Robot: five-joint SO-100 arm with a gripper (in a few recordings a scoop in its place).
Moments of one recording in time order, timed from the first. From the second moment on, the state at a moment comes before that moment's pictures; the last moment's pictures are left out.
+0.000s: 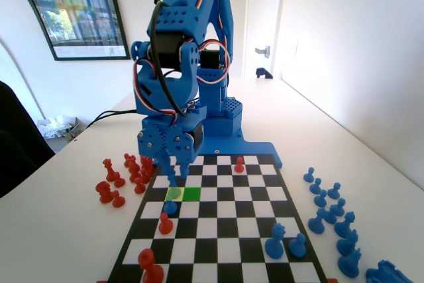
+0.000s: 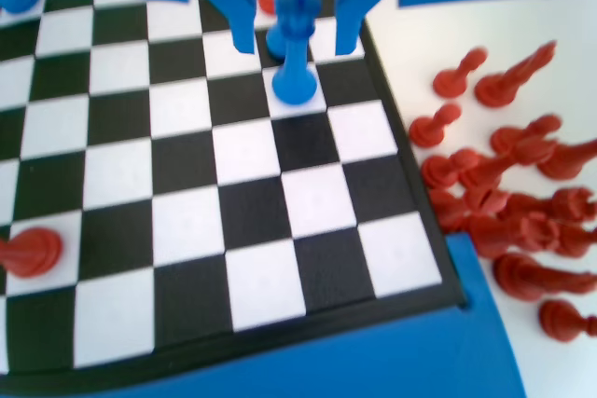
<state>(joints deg) 19.3 90.4 130.2 38.8 -98.2</state>
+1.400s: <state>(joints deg) 19.2 90.4 128.9 38.7 -96.3</state>
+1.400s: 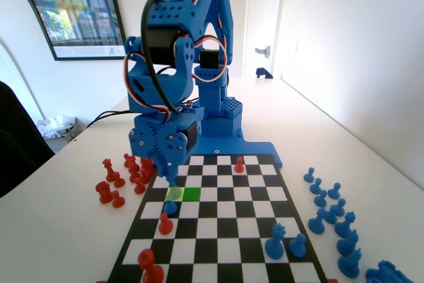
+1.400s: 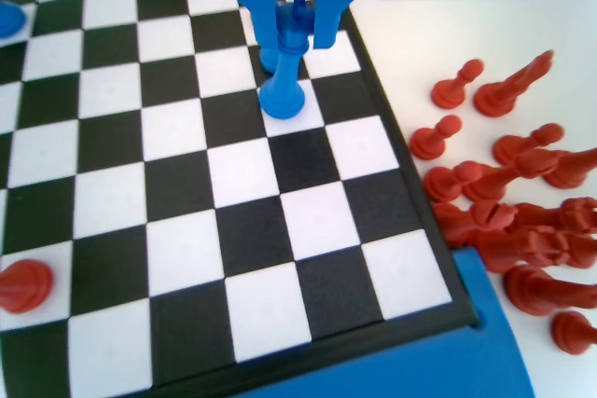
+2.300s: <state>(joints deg) 13.8 90.4 127.1 44.2 -91.6</state>
